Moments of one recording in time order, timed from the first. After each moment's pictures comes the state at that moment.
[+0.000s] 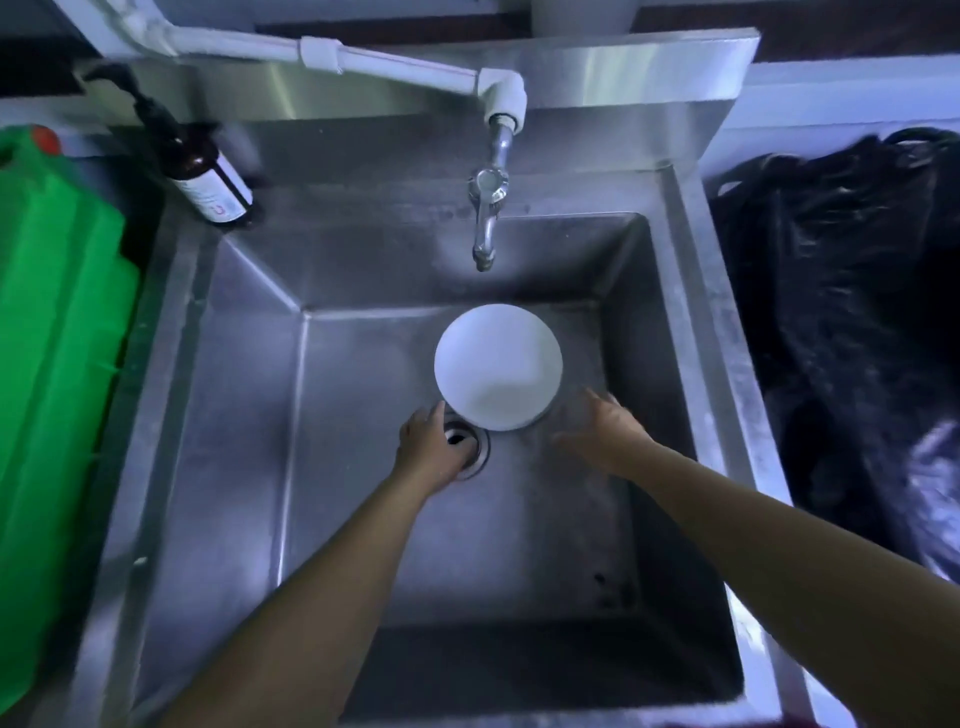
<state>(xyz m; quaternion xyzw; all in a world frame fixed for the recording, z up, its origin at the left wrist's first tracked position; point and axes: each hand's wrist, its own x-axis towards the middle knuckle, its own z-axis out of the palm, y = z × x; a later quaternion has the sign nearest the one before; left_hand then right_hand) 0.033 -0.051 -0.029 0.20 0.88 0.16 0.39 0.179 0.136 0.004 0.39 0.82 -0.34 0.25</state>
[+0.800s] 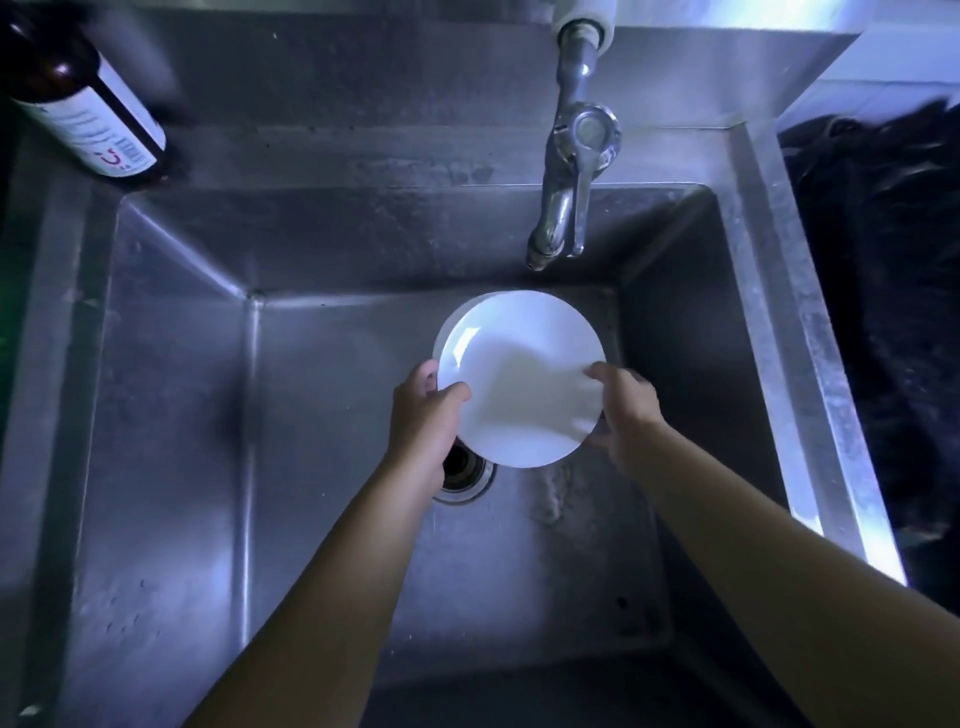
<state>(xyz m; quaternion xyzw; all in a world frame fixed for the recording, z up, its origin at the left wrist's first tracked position) -0.018 -0.014 -0.037 -0.05 0.74 0.52 0.43 0.106 0.134 -0.024 0.69 0.40 -0.60 -0.06</state>
